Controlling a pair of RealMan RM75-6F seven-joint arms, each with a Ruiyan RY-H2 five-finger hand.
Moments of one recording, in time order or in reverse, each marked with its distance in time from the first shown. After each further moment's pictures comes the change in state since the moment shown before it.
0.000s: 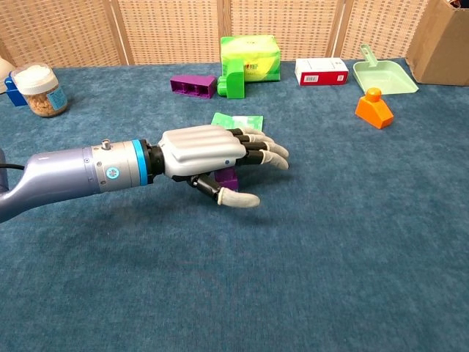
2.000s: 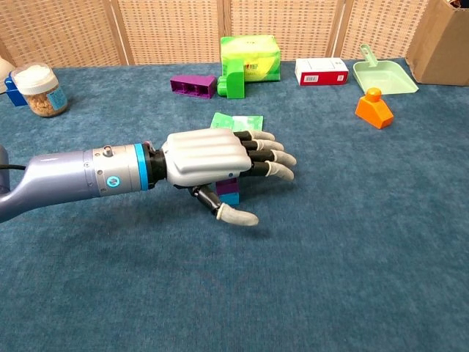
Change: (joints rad) left arm -0.004 -0.017 0.022 0.034 0.042 0.051 0.140; right arm -0.005 -0.001 -0.001 -0.001 -0.005 0.006 0.005
